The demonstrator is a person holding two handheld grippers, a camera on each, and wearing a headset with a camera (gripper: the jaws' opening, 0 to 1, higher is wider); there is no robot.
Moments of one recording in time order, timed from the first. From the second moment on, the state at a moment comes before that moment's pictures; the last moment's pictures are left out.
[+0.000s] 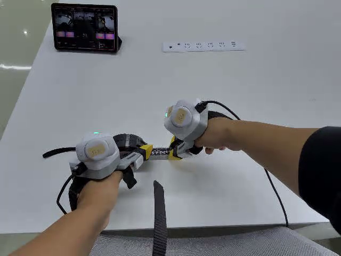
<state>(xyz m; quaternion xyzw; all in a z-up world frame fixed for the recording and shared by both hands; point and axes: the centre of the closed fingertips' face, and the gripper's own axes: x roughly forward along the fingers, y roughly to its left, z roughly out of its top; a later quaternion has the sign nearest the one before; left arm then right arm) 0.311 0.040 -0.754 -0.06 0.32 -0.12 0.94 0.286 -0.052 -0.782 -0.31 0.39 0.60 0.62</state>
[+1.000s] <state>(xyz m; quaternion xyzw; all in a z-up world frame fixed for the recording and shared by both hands) 0.310 0.040 -0.752 -0.06 0.32 -0.12 0.94 0.287 -0.036 -0.783 -0.31 0.39 0.60 0.62</state>
